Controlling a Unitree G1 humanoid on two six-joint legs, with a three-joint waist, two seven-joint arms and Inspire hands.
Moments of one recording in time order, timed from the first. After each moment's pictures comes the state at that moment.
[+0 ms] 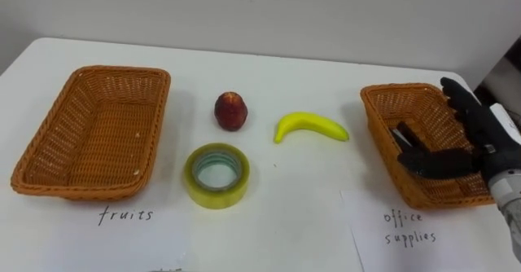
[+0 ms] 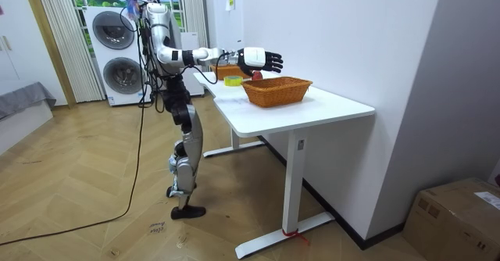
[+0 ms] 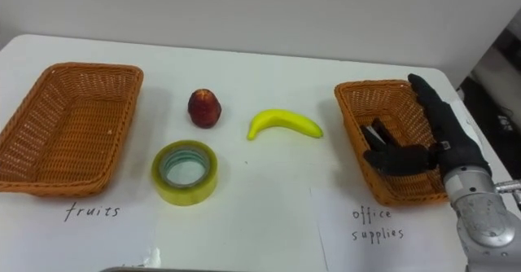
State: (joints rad) left arm 0.34 0.26 0.15 0.98 0.37 0.09 -0.06; right arm 0.10 -0.42 -0.24 0.03 -0.14 0.05 0.14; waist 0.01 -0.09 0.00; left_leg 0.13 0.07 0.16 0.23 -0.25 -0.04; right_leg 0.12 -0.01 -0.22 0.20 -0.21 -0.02
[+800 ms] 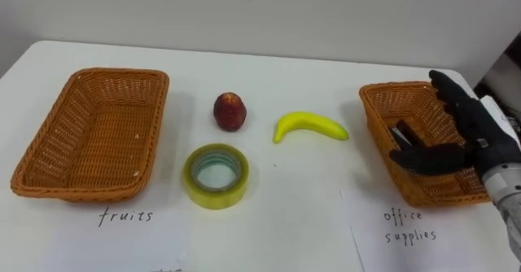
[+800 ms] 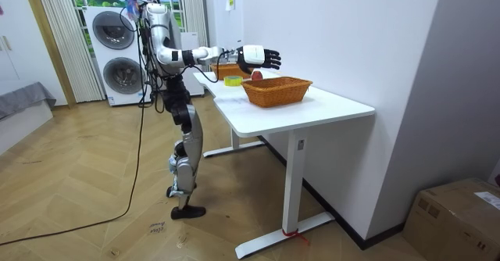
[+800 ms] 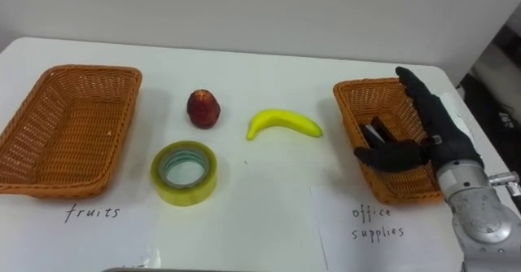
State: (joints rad) left arm 0.33 0.26 0.15 0.98 0.37 0.09 -0.04; right arm 0.10 -0.42 -0.22 -0.05 -0.14 0.05 0.18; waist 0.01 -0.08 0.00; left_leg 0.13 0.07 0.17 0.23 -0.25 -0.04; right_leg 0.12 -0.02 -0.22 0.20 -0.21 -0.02
